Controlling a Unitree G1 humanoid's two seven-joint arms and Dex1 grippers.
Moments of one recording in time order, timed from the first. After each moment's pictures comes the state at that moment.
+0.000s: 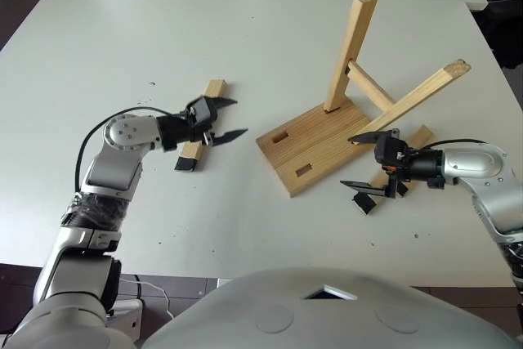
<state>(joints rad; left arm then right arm) -0.32 0.62 -0.13 0.19 -0.18 -0.06 -0.91 0.04 -0.84 0.12 -0.34 0.23 0.30 1.04</state>
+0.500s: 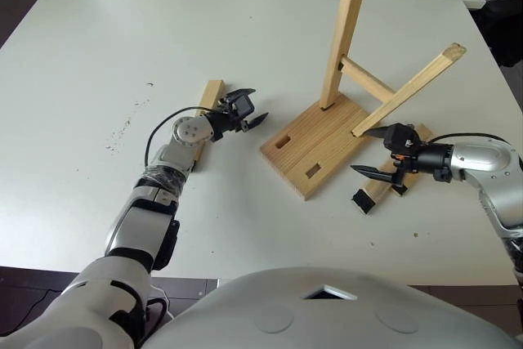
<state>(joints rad) -0.50 0.35 -0.25 0.81 0.14 -0.45 -0.62 0.02 -0.84 0.08 -0.29 0.21 0.43 0.98</state>
